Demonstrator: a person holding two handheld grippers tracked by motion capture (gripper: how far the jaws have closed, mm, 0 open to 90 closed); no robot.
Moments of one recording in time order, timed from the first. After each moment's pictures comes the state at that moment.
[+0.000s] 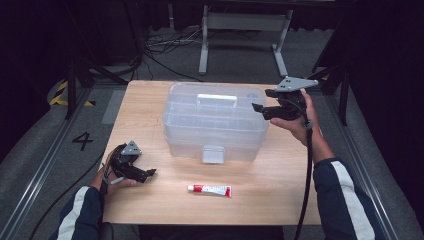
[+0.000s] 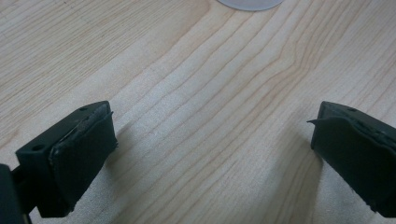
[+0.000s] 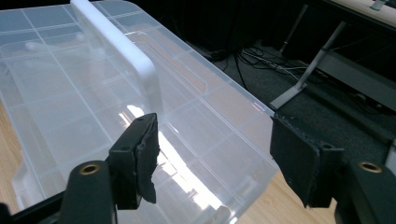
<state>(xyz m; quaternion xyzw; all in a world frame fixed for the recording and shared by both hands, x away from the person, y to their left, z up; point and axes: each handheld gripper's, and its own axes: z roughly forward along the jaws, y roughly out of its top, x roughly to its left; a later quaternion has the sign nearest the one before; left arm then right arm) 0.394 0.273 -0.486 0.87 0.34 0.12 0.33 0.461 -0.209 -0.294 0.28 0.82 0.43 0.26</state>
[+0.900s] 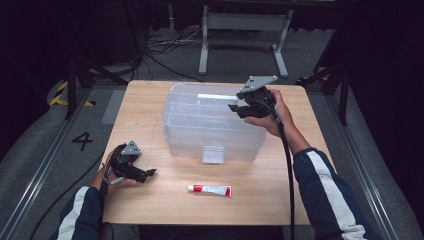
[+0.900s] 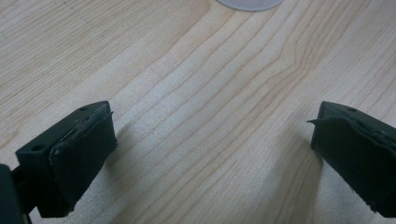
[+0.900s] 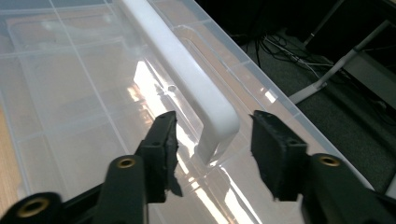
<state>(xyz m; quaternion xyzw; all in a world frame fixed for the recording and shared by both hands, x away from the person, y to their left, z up) 0.394 0.273 -0.486 0.87 0.34 0.12 0.33 0.478 -0.142 -0.302 0.23 0.87 0.38 0.24</state>
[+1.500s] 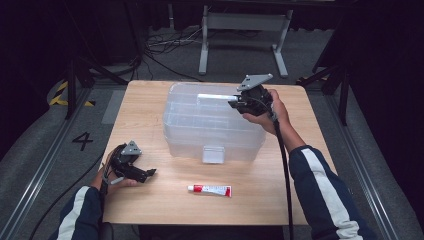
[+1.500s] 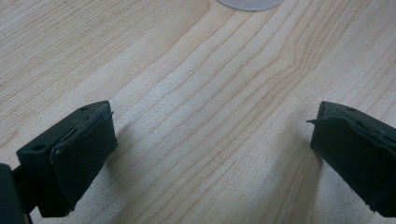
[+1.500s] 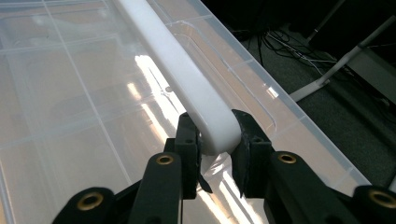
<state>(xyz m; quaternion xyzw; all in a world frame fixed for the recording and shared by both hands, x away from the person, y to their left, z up) 0.394 0.272 -0.486 0.87 0.34 0.12 0.33 0.485 -0.137 -0.305 0.23 0.87 0.37 0.23</state>
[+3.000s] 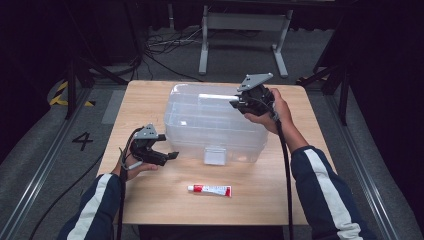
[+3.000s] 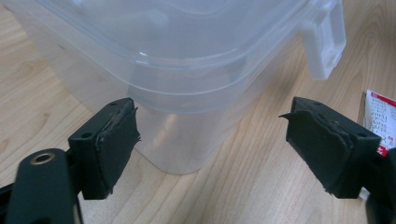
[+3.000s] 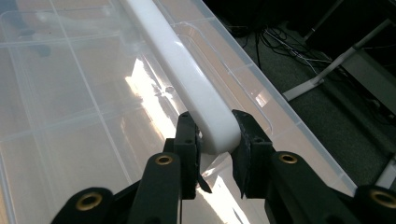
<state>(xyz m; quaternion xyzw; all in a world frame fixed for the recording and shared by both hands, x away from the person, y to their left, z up) 0.418 0.215 -0.436 0.84 0.28 0.09 0.45 0.480 -0.137 -0.296 0.22 0.88 0.35 0.25</state>
